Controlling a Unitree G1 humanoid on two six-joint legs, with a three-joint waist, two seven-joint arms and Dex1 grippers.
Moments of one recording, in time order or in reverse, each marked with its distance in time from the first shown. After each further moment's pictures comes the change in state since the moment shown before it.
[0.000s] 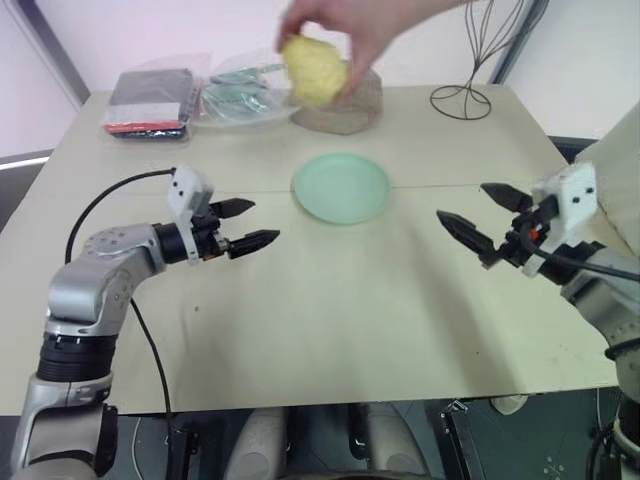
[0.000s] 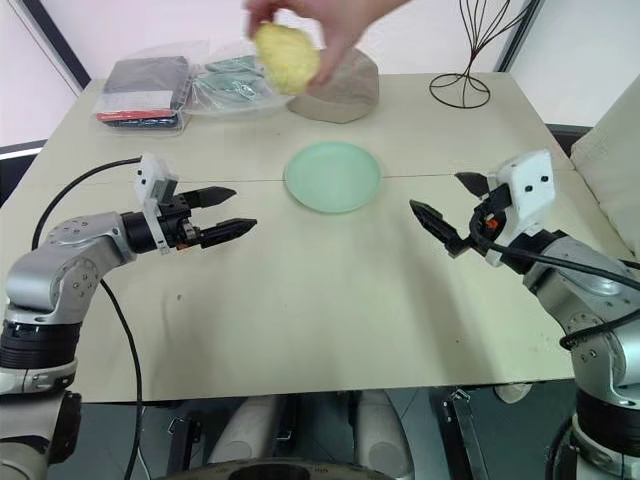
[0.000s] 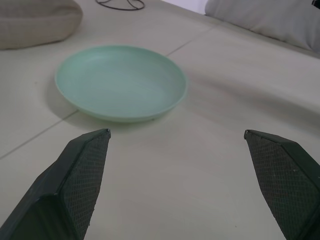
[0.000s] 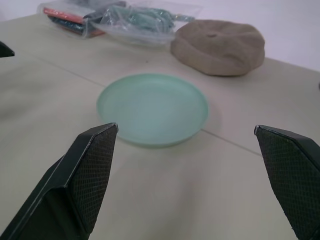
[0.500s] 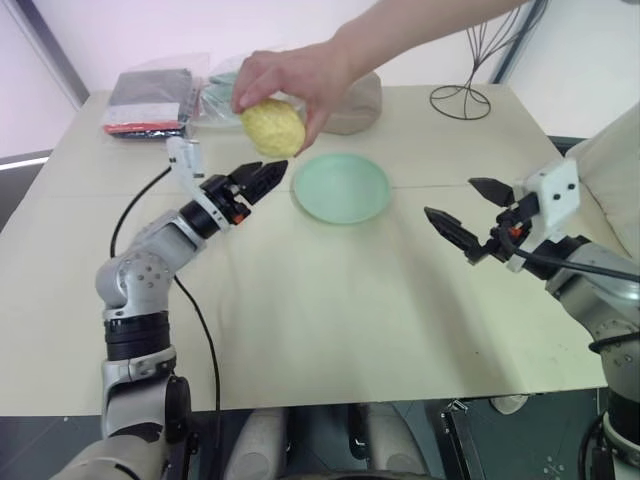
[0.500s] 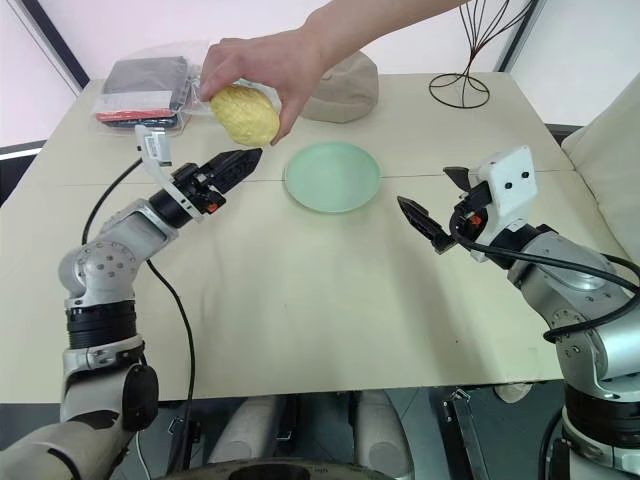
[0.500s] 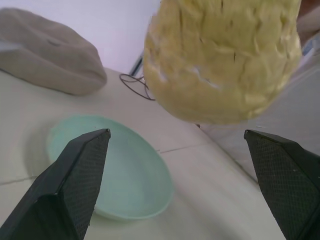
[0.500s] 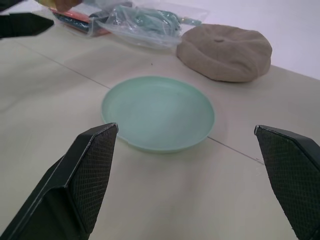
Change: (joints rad) left arm -0.113 -0.365 0.210 0.094 -0.278 0.153 0.358; right arm -0.021 0.005 0.070 -0.015 -0.032 -0.022 -0.016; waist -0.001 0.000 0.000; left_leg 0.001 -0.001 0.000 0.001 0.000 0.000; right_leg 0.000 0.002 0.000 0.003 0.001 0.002
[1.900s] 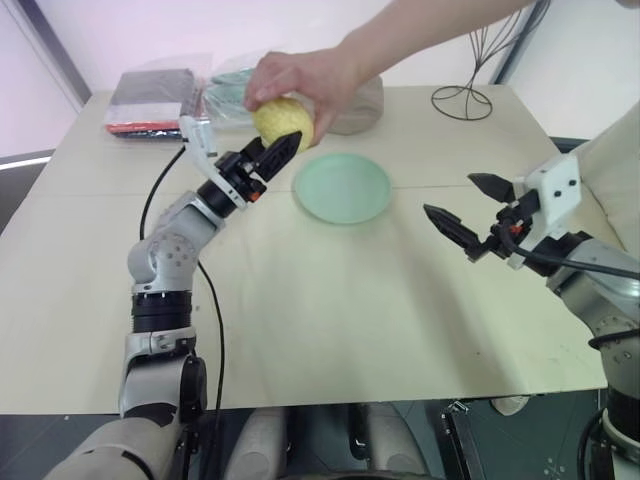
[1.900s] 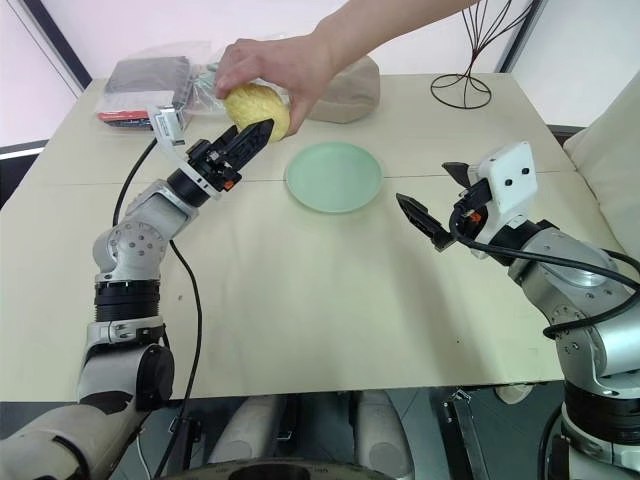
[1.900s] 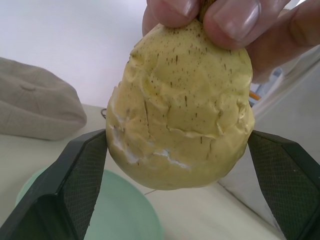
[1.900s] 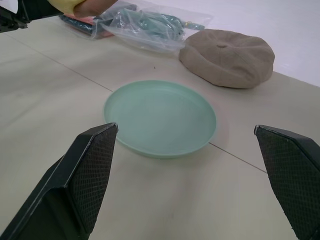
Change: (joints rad) left arm -0.127 -0.037 -0.054 0.187 0.054 -0.227 -0.093; right arm -0.009 -0.001 0.000 0.004 -0.017 -0.005 0.021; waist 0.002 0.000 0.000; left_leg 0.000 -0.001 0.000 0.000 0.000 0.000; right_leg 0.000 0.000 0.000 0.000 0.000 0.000
